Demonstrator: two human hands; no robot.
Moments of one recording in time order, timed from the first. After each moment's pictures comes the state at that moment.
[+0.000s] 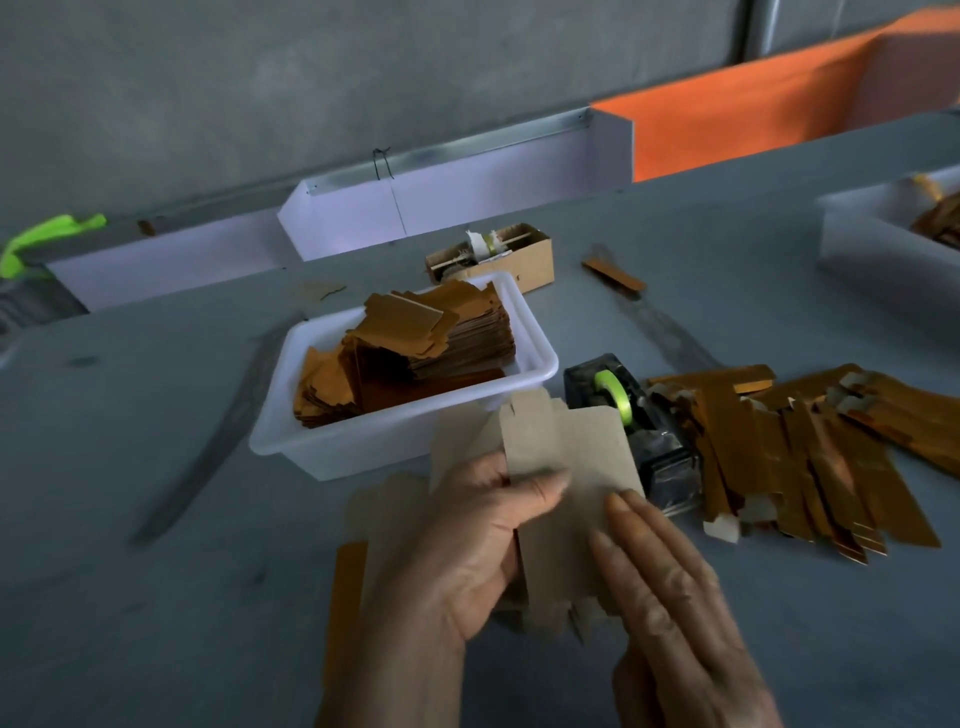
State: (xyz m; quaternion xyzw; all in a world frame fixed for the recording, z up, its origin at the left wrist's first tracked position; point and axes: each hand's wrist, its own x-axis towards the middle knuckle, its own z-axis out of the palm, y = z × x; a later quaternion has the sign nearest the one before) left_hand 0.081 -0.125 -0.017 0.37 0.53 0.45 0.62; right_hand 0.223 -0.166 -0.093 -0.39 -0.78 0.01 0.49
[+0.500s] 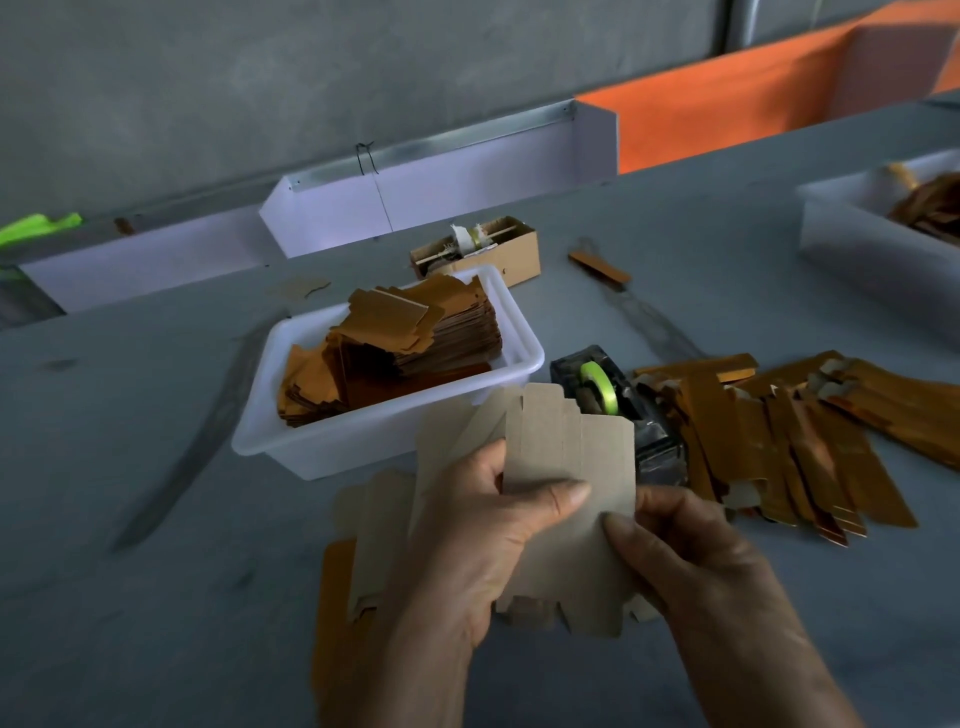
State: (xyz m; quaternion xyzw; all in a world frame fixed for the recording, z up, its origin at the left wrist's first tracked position) left_hand 0.088 -0.129 -0.022 0.46 0.60 0.41 0.50; right_hand 0.229 -0.143 -0.066 -0.46 -0.35 0.62 0.53
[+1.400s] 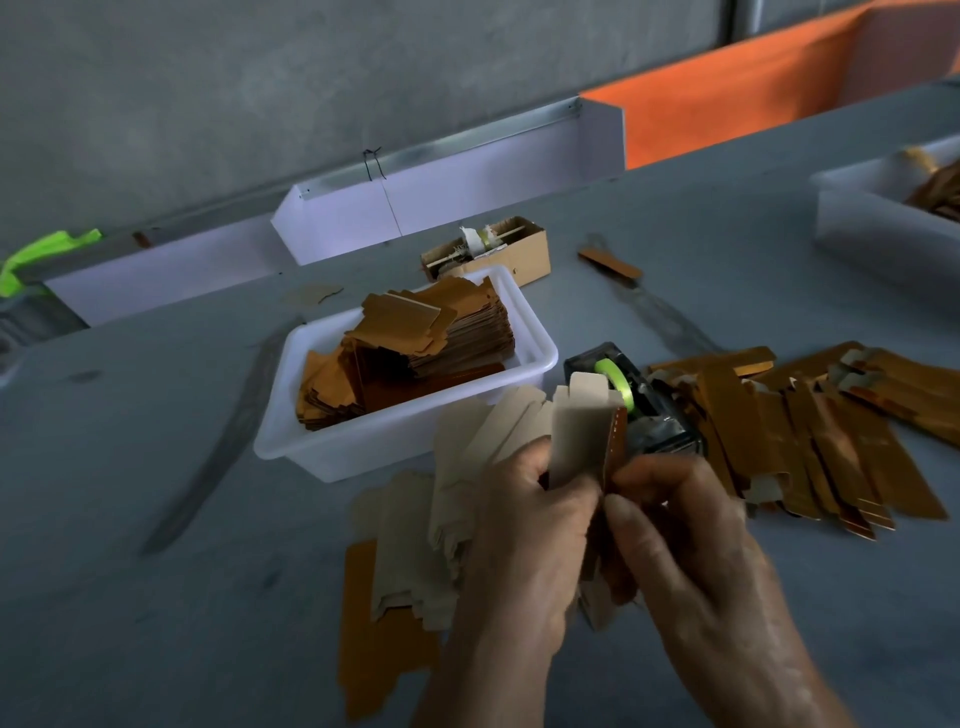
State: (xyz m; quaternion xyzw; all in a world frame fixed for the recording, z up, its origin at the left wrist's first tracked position) left_hand 0.112 -0.132 -0.024 0.47 0.61 0.45 0.45; right_hand 0.218 -0.154 -0.048 -0.46 -0.57 0.42 0.54
